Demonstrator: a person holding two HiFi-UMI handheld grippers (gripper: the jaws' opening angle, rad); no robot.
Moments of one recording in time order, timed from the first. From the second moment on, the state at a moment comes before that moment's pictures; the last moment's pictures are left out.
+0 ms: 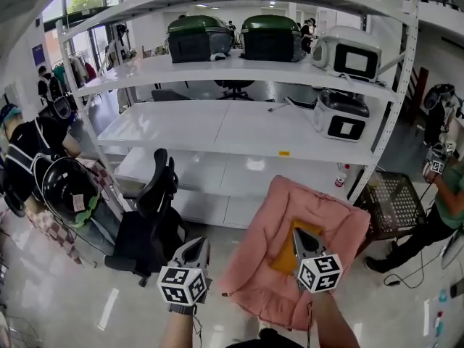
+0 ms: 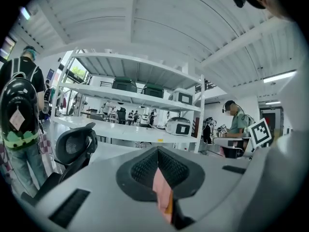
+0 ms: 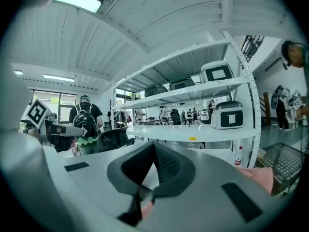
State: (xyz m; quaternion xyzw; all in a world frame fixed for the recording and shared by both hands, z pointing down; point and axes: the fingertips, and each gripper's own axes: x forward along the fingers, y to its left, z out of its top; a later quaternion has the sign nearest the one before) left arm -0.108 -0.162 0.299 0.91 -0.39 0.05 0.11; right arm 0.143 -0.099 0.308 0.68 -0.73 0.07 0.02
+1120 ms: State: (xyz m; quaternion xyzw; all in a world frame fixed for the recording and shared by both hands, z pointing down) left arm -0.126 -0.143 0.251 0.91 -0.40 0.01 0.07; right arm 0.122 -0.084 0.265 0.67 -0.74 0.03 0.00
